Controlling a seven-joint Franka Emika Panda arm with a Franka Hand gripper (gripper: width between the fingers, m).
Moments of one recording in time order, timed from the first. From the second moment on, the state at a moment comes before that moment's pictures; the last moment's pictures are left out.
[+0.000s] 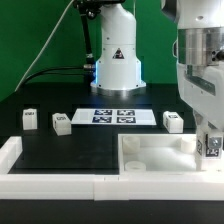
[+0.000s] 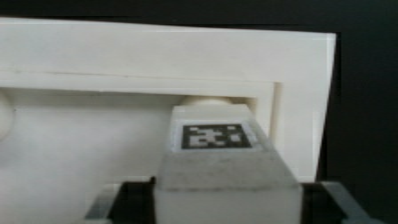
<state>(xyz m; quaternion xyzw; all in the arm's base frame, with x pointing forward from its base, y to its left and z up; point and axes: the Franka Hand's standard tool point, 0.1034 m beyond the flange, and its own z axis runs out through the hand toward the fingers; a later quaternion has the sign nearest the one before) 0.623 0.118 0.071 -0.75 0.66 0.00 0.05</state>
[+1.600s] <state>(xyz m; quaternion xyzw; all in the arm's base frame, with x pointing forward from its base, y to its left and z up) 0.623 0.119 0.068 -1.00 0.00 -0.03 0.02</state>
